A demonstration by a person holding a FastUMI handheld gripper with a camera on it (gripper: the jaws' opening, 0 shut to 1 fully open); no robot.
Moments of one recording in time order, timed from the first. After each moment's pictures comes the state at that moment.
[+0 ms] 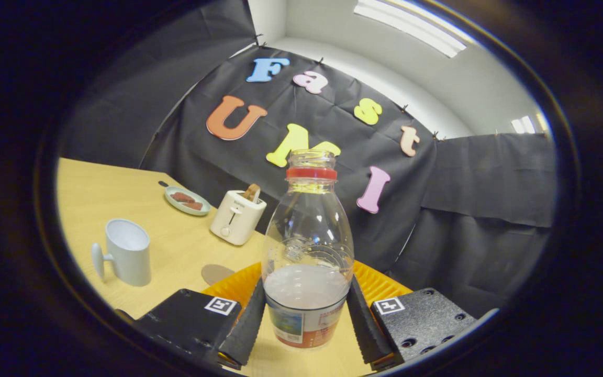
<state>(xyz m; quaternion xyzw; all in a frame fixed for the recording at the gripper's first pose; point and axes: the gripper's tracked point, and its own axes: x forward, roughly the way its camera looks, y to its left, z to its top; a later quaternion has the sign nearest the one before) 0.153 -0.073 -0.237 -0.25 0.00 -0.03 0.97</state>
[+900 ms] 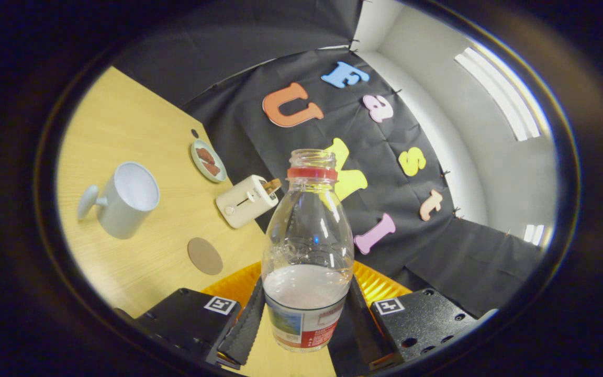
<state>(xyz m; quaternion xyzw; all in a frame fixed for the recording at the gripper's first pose) 0.158 -0.029 -0.219 -0.50 -0.01 0.00 0.87</state>
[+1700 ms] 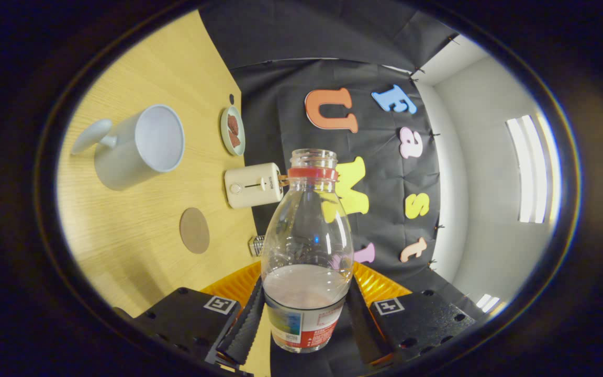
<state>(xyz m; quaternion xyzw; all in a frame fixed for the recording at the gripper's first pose) 0.169 -0.003 -0.227 -0.65 -0.03 -0.02 0.76</state>
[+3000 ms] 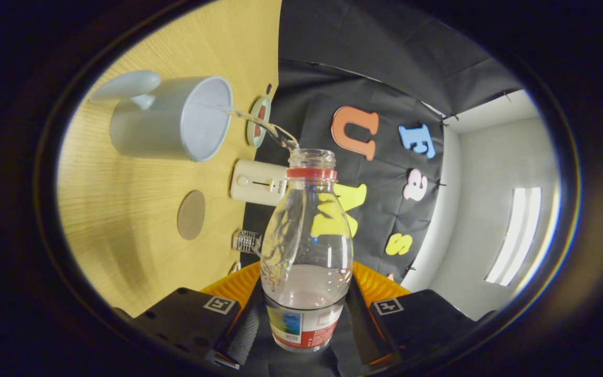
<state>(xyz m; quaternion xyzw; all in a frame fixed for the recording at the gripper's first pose) 0.170 0.026 -0.239 -0.76 -0.05 -0.03 0.65</state>
